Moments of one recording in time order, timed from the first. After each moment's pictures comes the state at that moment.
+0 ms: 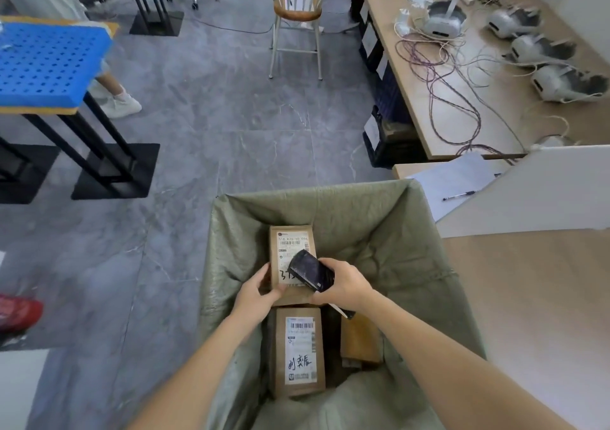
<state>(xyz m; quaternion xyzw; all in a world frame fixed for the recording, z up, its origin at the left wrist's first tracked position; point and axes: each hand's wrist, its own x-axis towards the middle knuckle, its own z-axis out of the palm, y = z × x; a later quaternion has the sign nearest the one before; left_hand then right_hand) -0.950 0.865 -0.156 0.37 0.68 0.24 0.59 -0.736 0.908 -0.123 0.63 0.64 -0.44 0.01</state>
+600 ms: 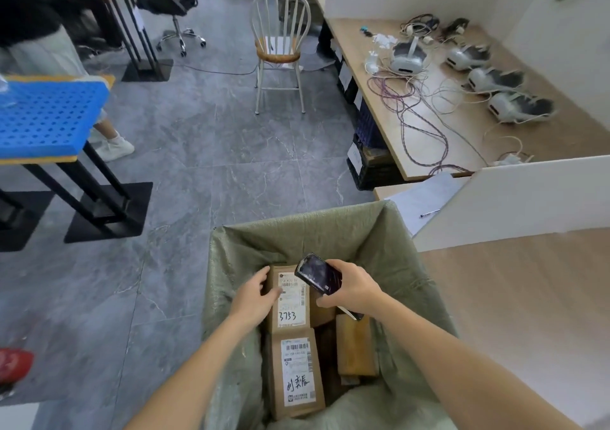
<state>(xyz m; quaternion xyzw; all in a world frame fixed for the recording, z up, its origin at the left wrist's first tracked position) -0.952 0.890 -0.094 0.49 0.69 0.17 0.50 -0.719 0.907 -0.060 0.66 0.63 -0.41 -0.03</state>
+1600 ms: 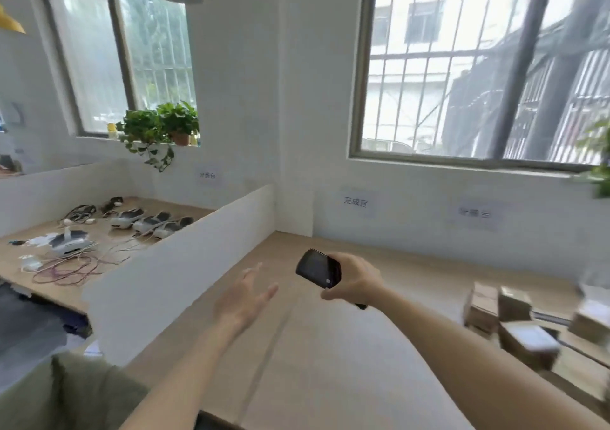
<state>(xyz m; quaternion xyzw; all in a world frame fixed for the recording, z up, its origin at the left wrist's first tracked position) -0.549 0.490 0.239 0.92 0.24 0.16 0.28 -0.415 0.276 0.288 0.91 0.34 -0.03 -0.24</state>
